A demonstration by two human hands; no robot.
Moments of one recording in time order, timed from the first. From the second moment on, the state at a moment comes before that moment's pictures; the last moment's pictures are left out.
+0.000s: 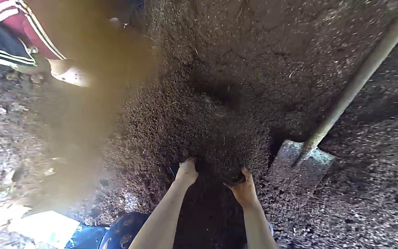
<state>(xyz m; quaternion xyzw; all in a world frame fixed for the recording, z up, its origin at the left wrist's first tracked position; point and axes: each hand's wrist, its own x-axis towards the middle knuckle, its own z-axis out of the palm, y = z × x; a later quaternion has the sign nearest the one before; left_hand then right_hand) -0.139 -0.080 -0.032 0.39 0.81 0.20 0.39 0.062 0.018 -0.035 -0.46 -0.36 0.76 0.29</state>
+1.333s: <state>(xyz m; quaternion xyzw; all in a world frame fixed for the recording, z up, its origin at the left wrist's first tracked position) -0.141 -0.113 -0.064 0.40 0.80 0.15 0.42 0.128 -0.091 -0.108 -0.62 -0.31 0.72 -0.06</state>
